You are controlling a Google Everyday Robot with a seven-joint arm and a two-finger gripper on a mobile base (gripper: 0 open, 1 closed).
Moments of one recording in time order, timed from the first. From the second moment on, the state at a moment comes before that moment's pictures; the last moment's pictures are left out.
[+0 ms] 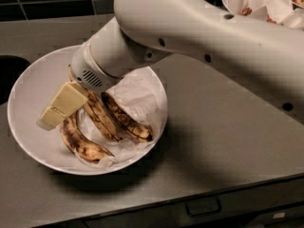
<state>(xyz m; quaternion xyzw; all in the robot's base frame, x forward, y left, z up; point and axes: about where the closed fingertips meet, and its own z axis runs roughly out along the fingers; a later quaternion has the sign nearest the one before) 0.463 0.183 0.932 -0.59 0.69 0.26 0.34</state>
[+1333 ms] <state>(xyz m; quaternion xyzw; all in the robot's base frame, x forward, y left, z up) 0.473 0.183 0.917 -0.58 0.70 0.27 0.32</state>
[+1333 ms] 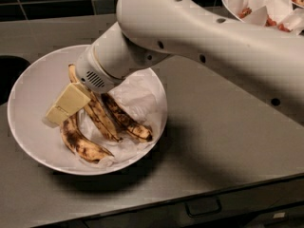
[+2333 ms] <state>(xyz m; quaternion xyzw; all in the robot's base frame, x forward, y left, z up) 0.481 0.187 0.914 -0.56 0.72 0.27 0.32</state>
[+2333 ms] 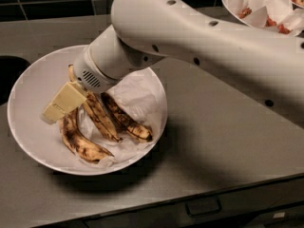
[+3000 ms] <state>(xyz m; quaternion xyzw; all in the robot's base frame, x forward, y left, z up) 0.483 0.178 0.914 -0.51 0.75 0.23 0.34</state>
